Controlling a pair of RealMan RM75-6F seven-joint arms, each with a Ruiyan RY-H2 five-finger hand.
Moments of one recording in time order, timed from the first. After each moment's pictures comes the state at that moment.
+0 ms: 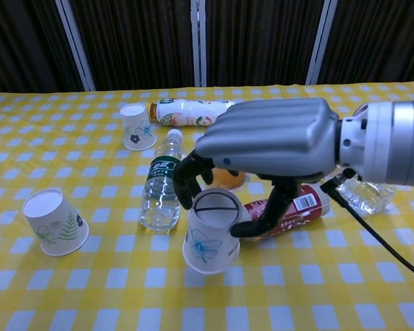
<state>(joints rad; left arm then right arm) -0.11 -1.08 -0.04 -1.65 1.47 1.43 0.06 0.90 -1.35 0.06 -1.84 -1.59 0.82 -0.35</state>
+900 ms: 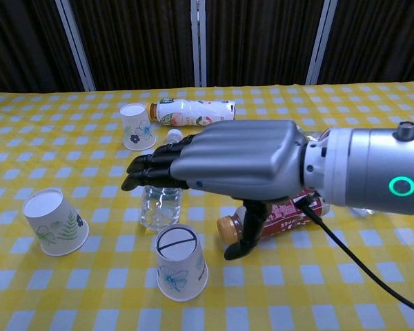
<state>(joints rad) -0.12 -1.09 -0.04 -1.64 1.45 1.41 0.07 0.91 -1.44 0.07 -1.82 -1.50 0.83 -0.49</state>
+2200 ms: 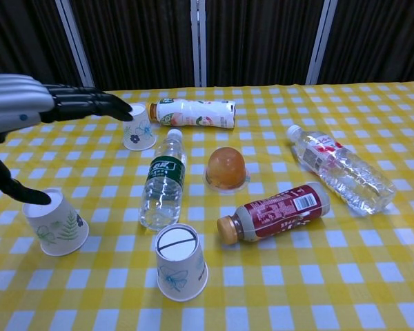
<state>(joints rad) -0.60 -1.17 -0.03 -1.69 1.87 1.01 0.08 0.23 -1.12 -0.04 -1.59 -1.54 1.59 -0.15</state>
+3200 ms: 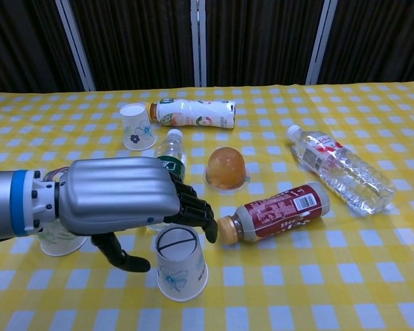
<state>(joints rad) -0.81 -1.48 0.02 -1.53 1.93 0.86 0.16 0.18 -1.12 0.02 -1.58 -1.57 1.60 -0.14</state>
